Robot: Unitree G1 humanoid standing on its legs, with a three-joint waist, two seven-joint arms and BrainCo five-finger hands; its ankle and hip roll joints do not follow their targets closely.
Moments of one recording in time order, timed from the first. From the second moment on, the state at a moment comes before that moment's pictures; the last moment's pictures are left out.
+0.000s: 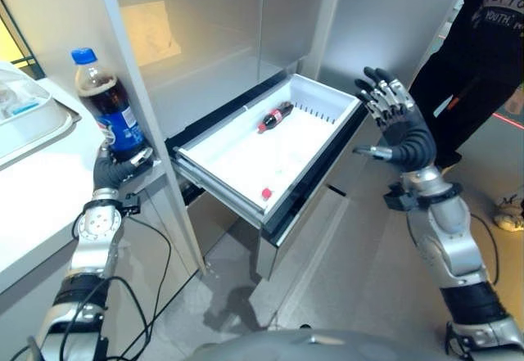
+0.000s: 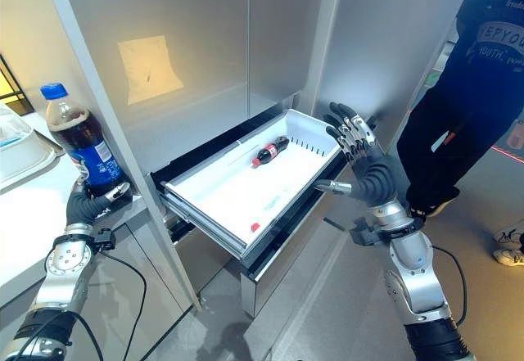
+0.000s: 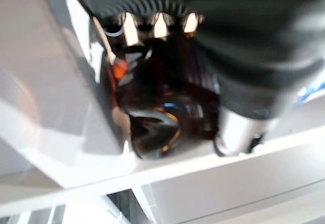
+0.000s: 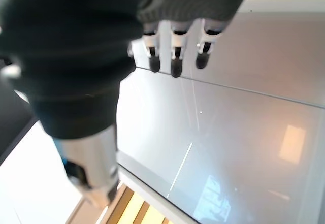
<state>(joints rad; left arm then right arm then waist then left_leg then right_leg) -0.17 0.59 0.06 0.49 -0.29 -0.32 0.15 -0.09 -0.48 0.06 -0.24 0.44 -0.37 0.16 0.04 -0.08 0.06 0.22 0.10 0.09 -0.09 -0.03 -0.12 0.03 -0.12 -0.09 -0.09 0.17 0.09</state>
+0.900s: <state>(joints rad) 0.15 0.47 0.05 -0.11 -0.61 -0.30 -0.19 -0.11 -0.49 0.00 -0.06 0.40 -0.35 0.10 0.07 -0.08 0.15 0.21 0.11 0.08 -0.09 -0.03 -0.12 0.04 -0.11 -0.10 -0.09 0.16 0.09</state>
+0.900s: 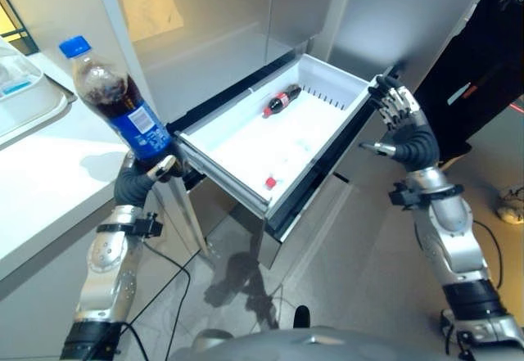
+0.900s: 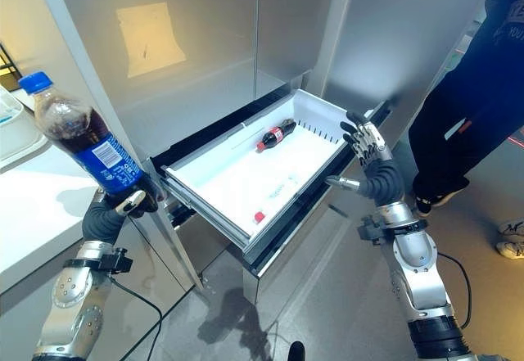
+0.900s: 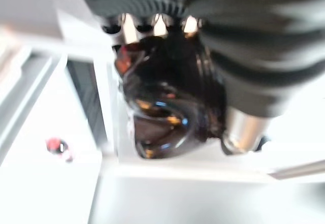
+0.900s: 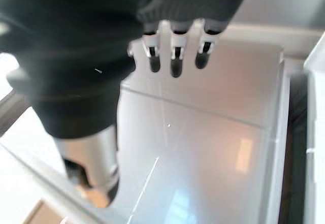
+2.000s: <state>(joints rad) -0.05 0.98 -0.41 -0.25 -0.59 -0.24 -0.48 -0.54 -0.63 0.65 -0.08 1.04 -0.05 0.51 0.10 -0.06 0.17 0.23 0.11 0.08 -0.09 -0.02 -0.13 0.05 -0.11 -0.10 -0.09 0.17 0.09</state>
